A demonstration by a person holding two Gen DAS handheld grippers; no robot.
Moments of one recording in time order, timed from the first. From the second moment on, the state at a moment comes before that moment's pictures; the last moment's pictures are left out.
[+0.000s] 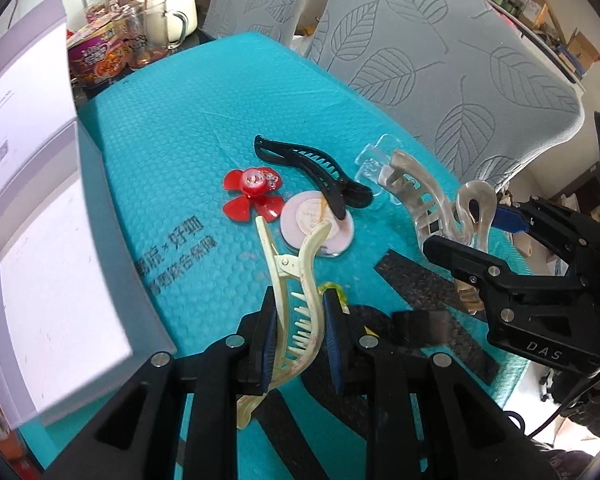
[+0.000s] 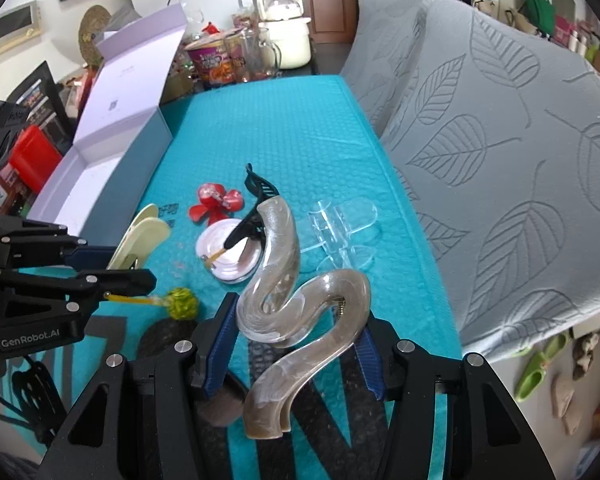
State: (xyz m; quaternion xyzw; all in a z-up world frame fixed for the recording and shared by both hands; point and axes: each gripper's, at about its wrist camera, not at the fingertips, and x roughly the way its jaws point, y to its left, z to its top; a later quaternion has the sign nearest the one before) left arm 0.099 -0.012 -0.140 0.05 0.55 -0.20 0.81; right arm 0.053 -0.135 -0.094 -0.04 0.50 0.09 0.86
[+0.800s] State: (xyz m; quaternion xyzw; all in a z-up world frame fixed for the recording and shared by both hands) left arm 0.013 -0.043 -0.061 -0.03 0.50 -0.08 0.86; right arm -0.014 -0.171 -0.025 -0.03 0.48 0.16 0.86
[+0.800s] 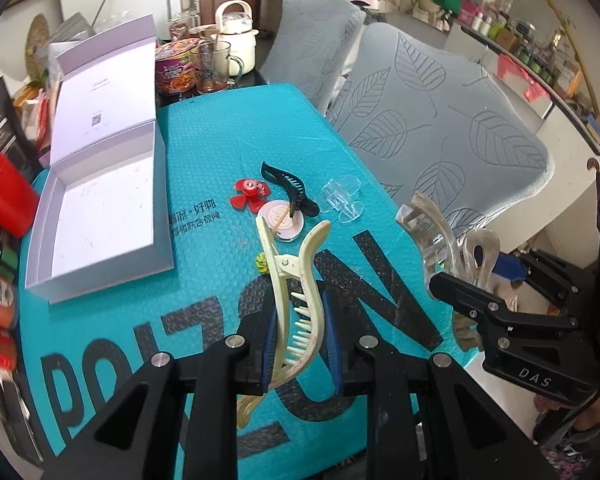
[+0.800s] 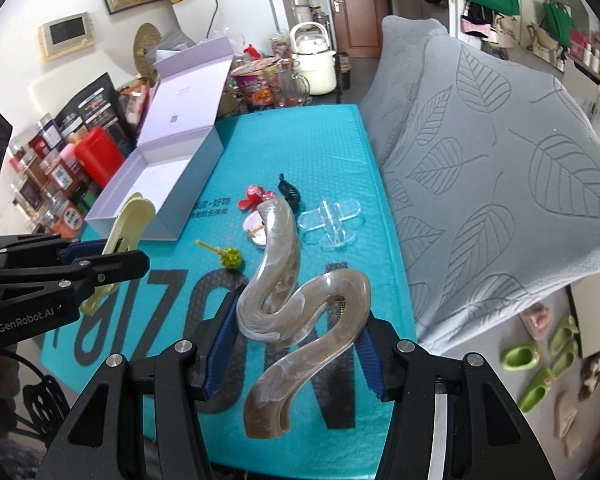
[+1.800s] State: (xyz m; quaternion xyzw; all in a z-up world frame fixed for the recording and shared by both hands) left arm 0.016 0.080 -0.061 -0.08 0.49 -0.03 0.87; right arm 0.005 -0.041 -0.033 -0.07 0.49 0.24 0.84
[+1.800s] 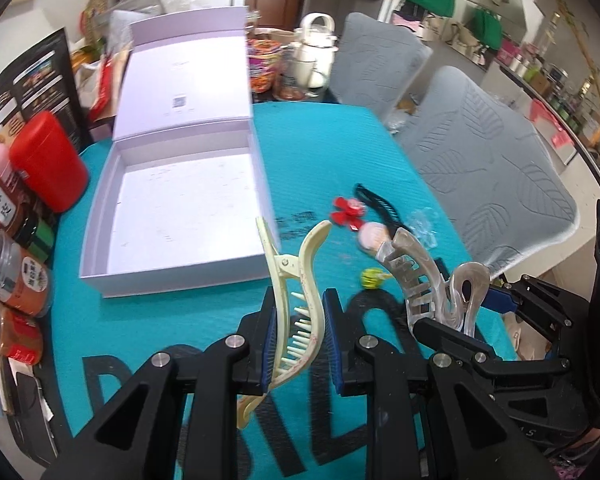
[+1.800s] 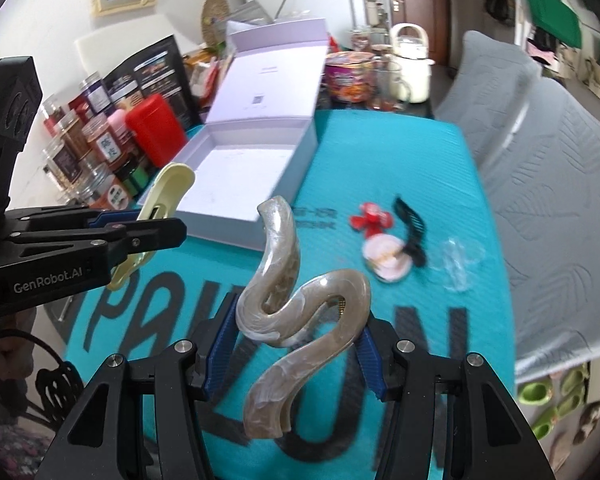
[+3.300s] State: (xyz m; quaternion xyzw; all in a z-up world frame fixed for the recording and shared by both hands) left arm 0.142 0.224 -0.080 -0.08 0.48 0.00 0.87; right arm 0.158 0.111 -0.064 -0.11 0.48 0.30 0.82
